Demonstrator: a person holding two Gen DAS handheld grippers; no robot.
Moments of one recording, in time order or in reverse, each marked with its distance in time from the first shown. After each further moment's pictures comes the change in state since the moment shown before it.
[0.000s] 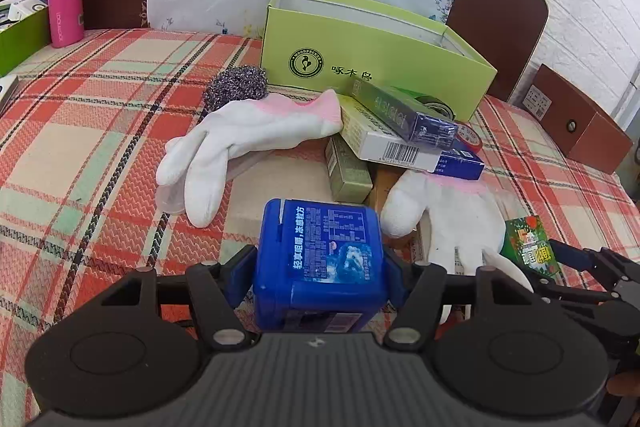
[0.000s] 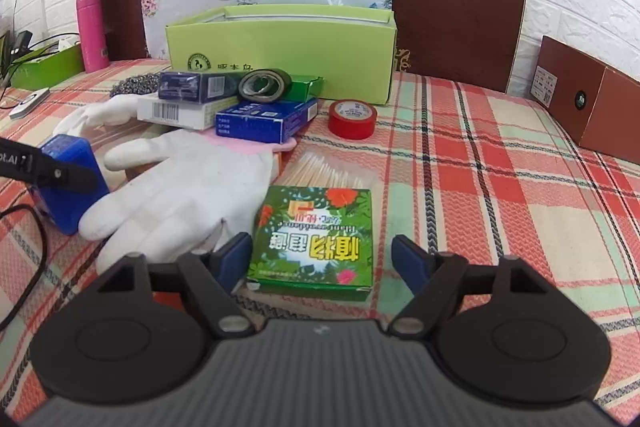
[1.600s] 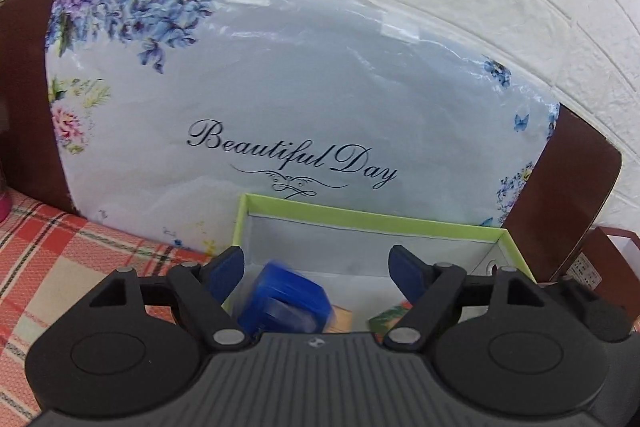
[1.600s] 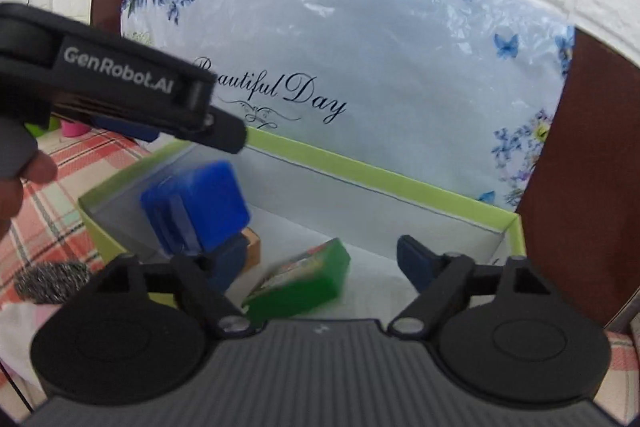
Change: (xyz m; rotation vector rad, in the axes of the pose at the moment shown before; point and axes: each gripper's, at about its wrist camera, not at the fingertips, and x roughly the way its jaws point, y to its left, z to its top) left arm 0.108 -0.004 0.225 -0.013 -0.224 0.008; right arm 0.181 0.030 0.207 -0.218 -0.118 0.103
